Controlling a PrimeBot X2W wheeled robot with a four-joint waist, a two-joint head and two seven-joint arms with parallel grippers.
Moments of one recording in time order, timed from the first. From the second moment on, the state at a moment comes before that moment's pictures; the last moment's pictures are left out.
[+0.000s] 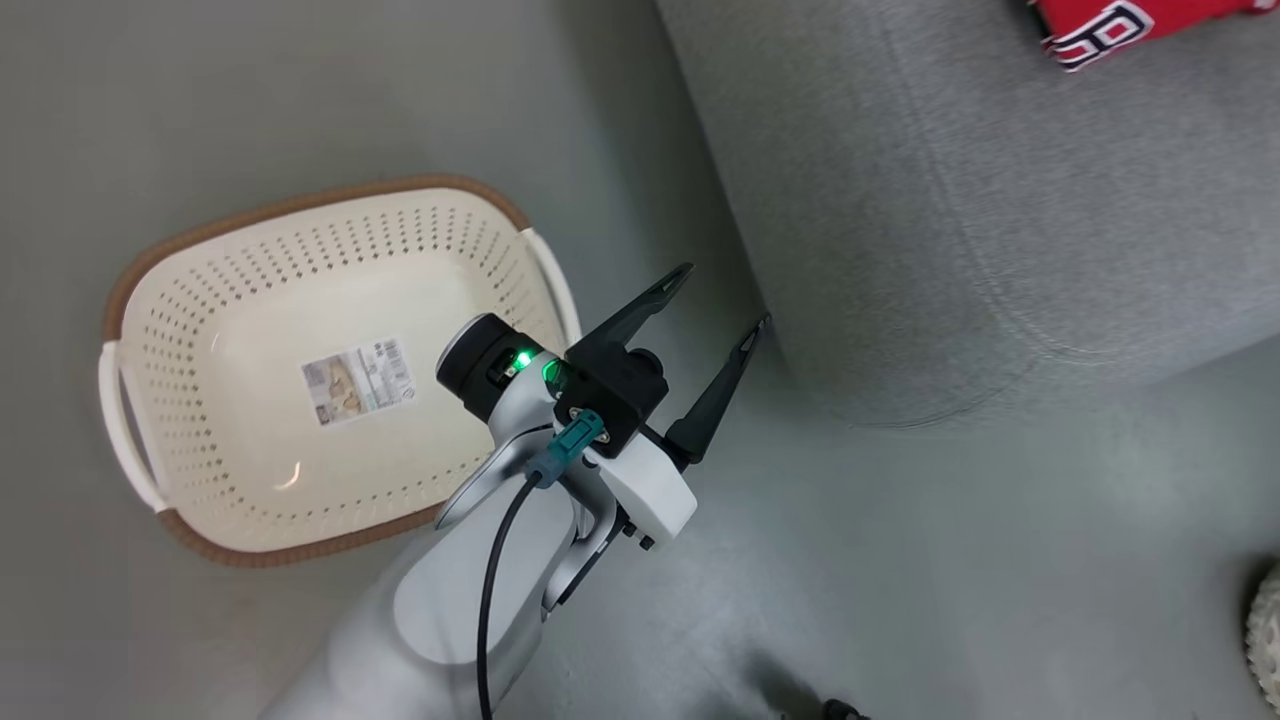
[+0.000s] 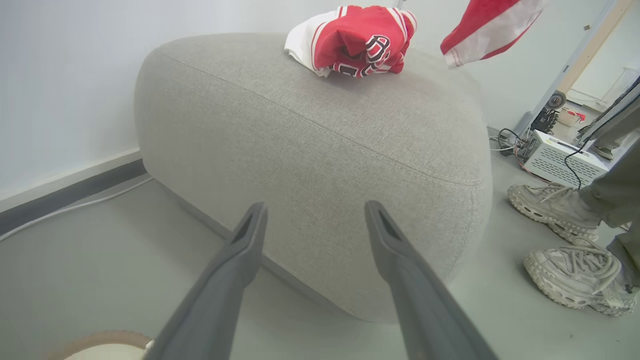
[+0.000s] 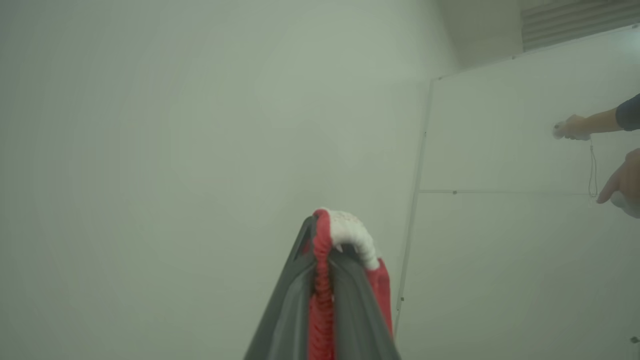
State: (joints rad) left arm -0.67 0.06 -0.78 0.50 -0.30 0.00 -0.26; right arm -1.22 -0.62 -0.49 0.56 0.15 0.13 -0.26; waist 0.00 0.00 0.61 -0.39
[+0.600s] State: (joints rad) left arm -0.68 0.06 -0.83 0.51 -0.32 0.04 -0.26; right arm -1.47 -0.61 -0.47 0.69 0.13 0.13 -0.26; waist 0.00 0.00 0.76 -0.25
